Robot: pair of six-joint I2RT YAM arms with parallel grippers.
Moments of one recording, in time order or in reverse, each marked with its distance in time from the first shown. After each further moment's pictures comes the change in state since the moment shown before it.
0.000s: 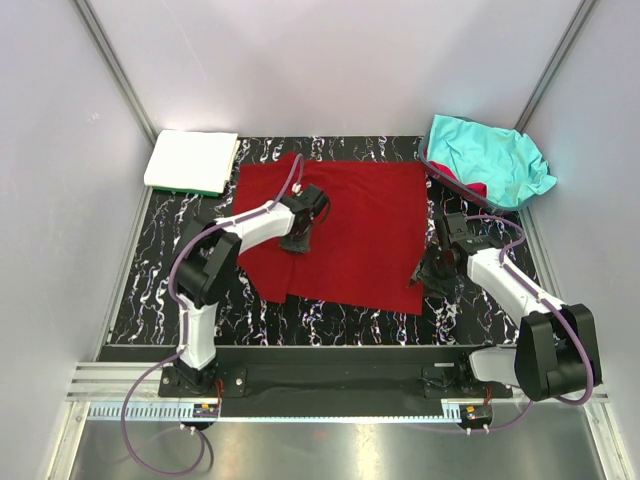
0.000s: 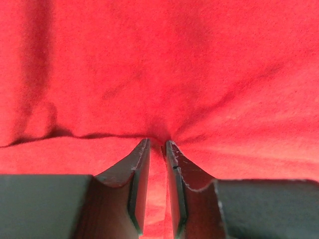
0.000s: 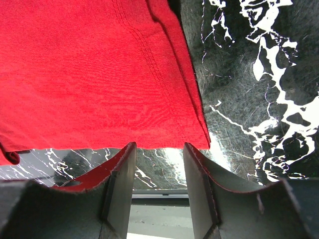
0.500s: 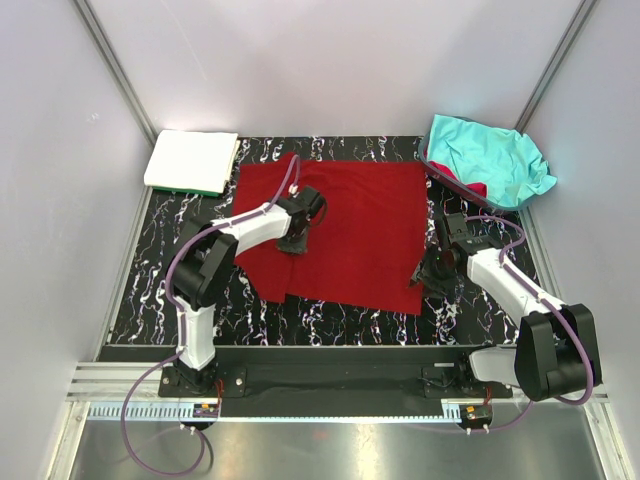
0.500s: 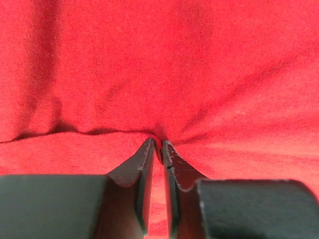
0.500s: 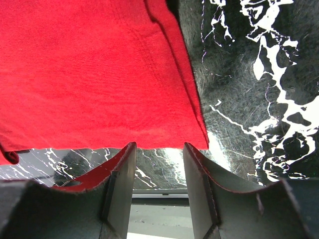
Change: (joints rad) left arm 0.011 -0.037 -0.052 0.026 0.001 0.002; right arm 0.000 0.000 -0.003 0.000 -0.002 0.000
